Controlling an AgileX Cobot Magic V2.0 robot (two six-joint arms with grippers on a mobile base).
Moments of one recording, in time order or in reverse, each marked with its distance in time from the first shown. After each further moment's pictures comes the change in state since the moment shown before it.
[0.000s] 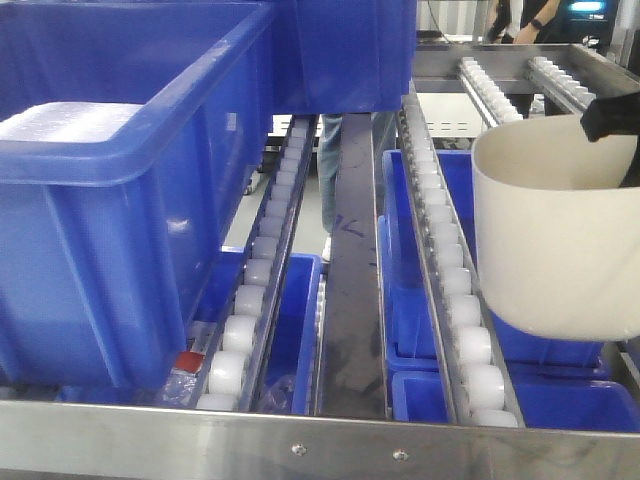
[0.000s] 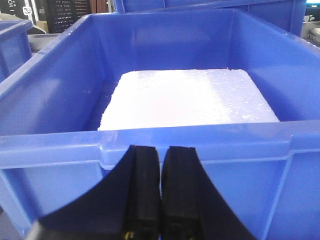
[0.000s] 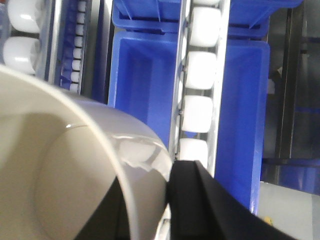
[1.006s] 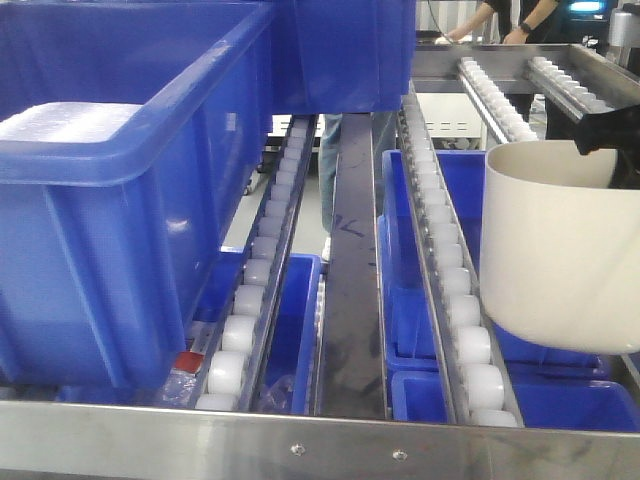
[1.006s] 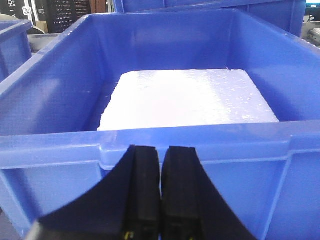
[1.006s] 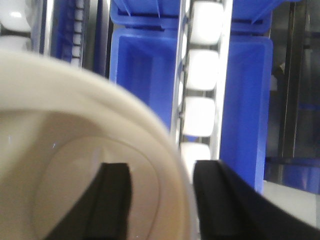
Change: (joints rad) left arm 0.000 0.000 0.000 0.000 0.000 0.000; right arm -0.004 0.034 -0.005 0.010 -0.029 0.000
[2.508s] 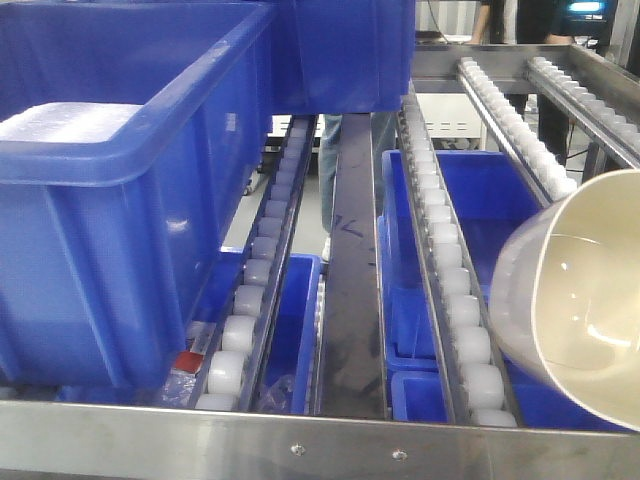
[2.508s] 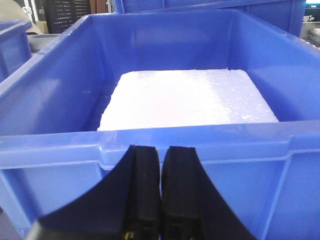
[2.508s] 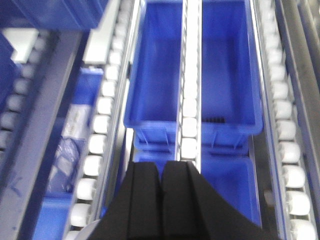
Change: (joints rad) left arm 0.000 0.000 0.000 0.000 0.000 0.000; right arm -0.024 -0.539 0.034 0.000 0.004 0.000
